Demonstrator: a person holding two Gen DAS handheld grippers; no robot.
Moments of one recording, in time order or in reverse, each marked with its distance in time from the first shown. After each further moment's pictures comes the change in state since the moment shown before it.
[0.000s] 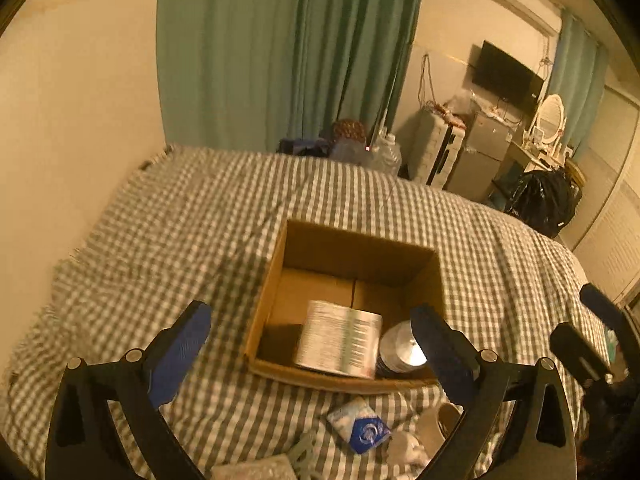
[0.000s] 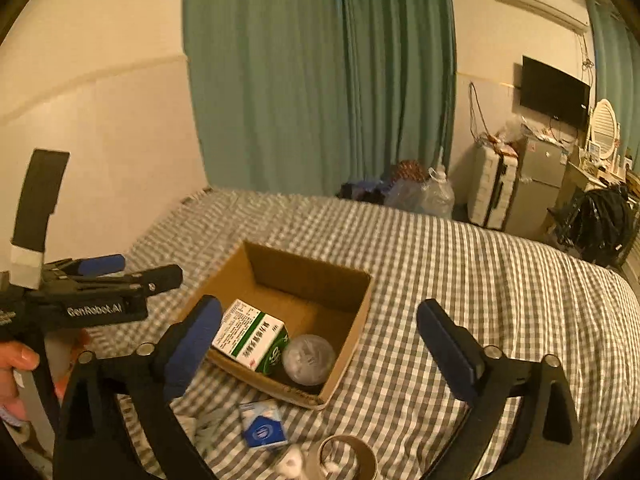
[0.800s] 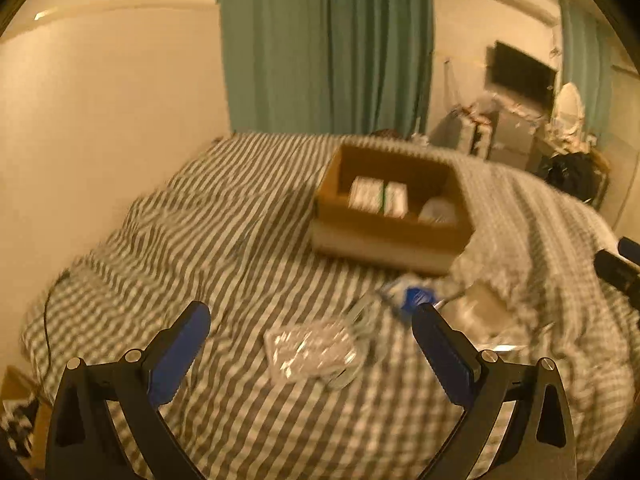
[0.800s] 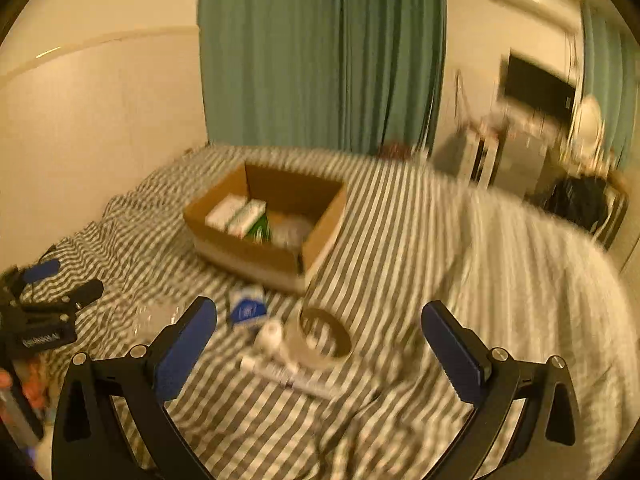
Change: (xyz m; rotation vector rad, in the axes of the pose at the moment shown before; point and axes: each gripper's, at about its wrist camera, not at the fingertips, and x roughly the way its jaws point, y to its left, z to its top) left arm -0.063 0.019 -0.192 0.004 -0.072 0.188; right arm -0.061 -0.001 -0.133 -0.007 0.093 -0.052
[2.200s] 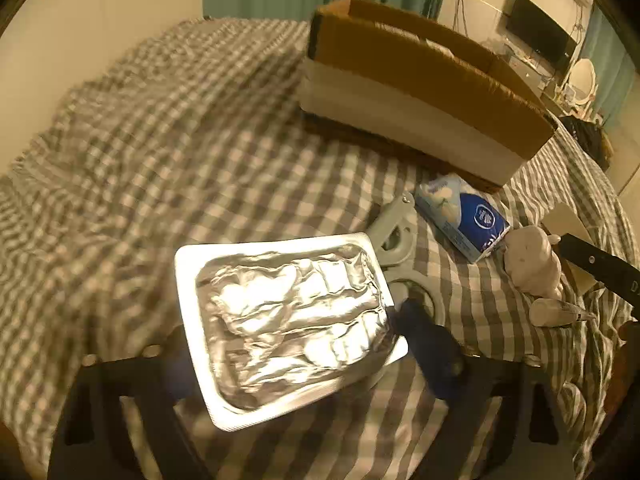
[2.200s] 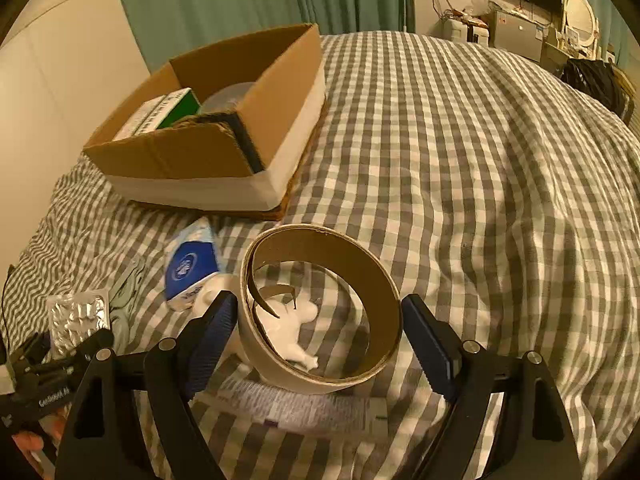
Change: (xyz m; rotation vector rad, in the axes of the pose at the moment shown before) left arm 0.129 0.004 -0.049 -0.035 0.287 -0.101; right arm 0.159 -0.014 -0.053 0.204 0.279 -0.015
